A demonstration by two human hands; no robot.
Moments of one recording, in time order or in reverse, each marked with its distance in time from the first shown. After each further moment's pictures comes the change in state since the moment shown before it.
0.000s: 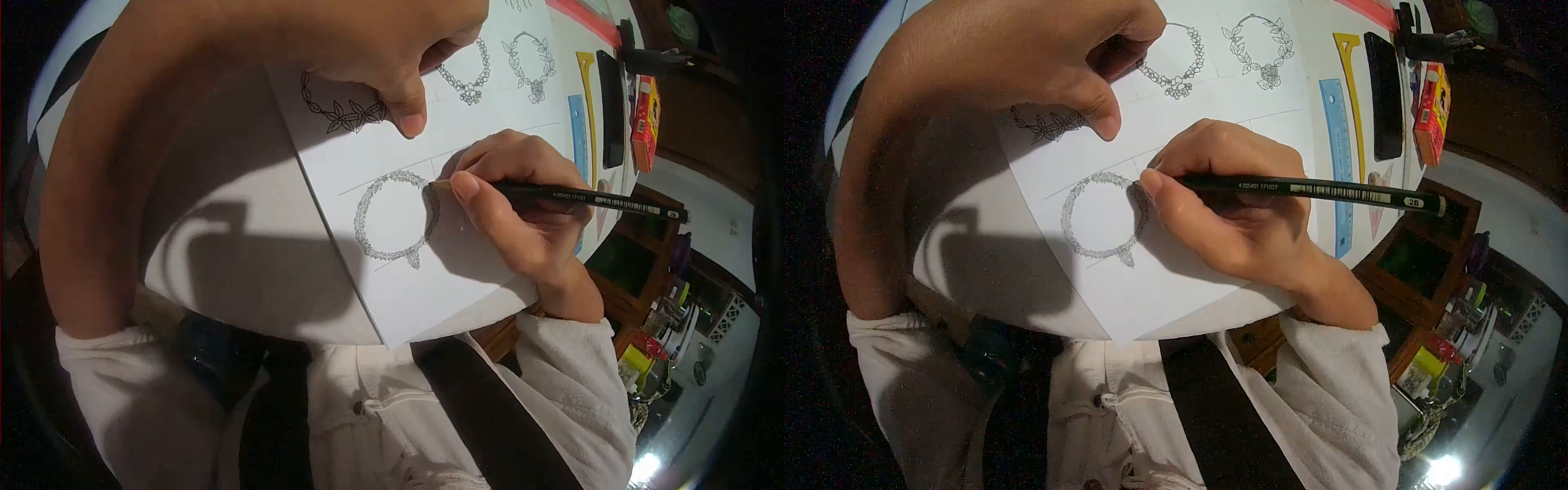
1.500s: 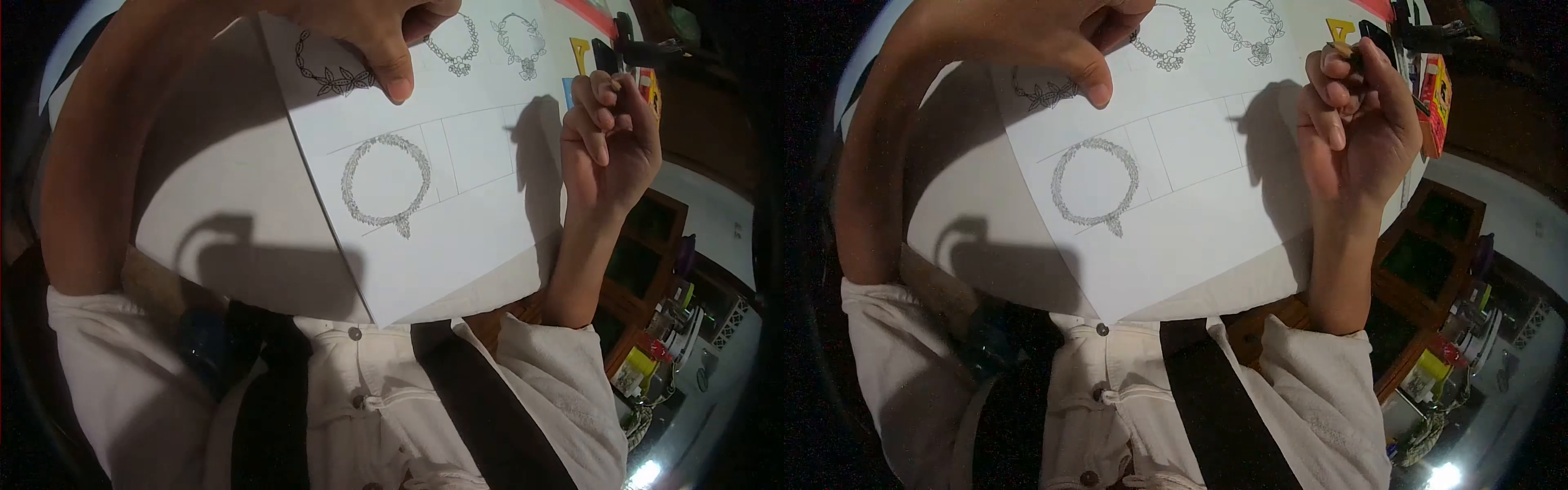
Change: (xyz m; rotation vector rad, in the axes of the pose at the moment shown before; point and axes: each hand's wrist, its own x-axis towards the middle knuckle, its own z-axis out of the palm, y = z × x) left_hand 0.011 0.001 0.001 0.013 0.021 -0.156; right_hand 0.017 0.034 -0.071 1.219 0.259 0.116
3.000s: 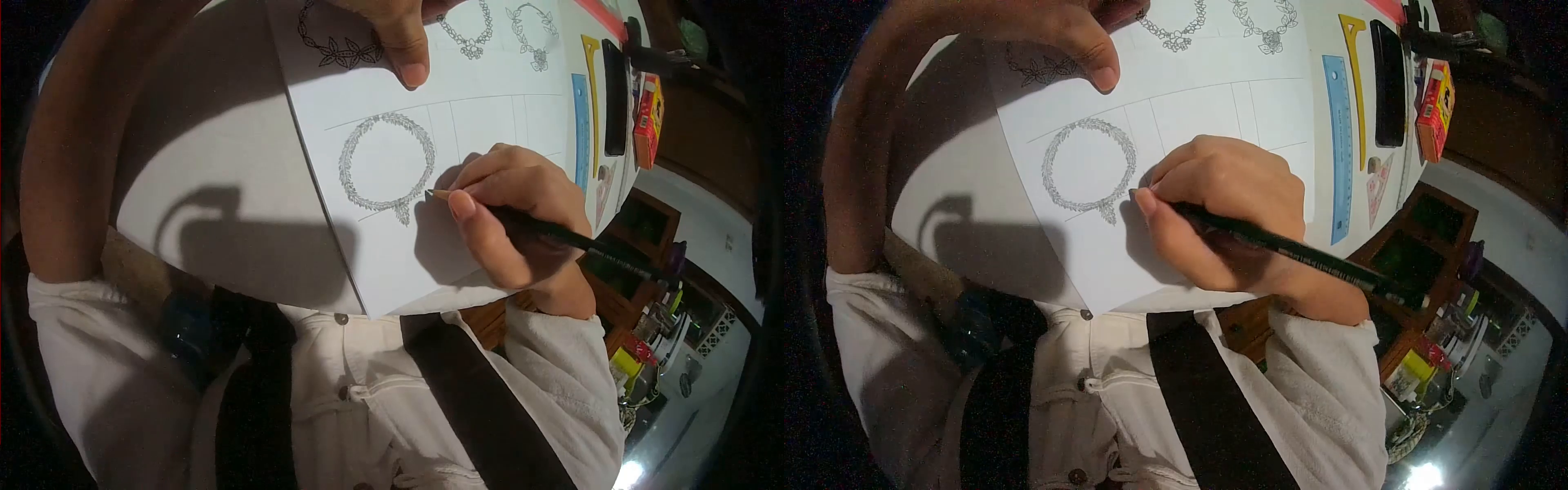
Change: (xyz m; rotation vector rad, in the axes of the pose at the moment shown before) left_hand -0.008 0.000 0.006 0.050 0.079 0.024; right_hand -0.045 0.053 0.051 -1.314 -0.420 -0.277
